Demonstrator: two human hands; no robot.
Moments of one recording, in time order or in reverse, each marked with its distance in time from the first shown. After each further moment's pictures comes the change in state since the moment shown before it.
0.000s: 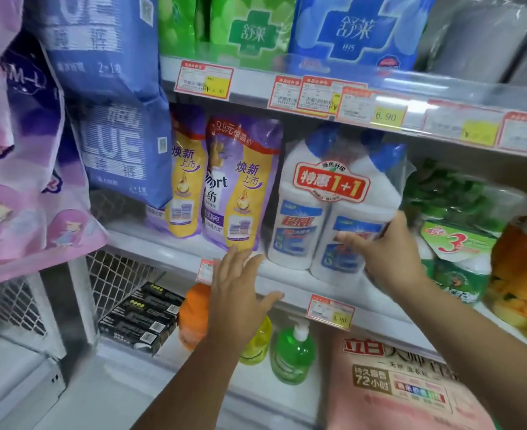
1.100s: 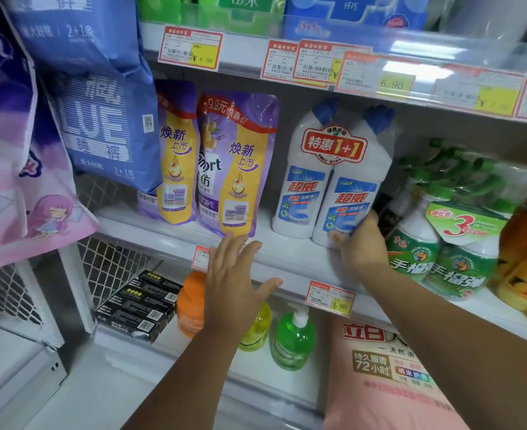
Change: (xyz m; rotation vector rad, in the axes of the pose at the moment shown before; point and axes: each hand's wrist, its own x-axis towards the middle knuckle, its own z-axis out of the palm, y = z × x) left_hand -0.004 -0.005 0.009 -0.046 0.032 0.000; right_hand 0.016 0.028 0.042 -0.105 0.016 0.236
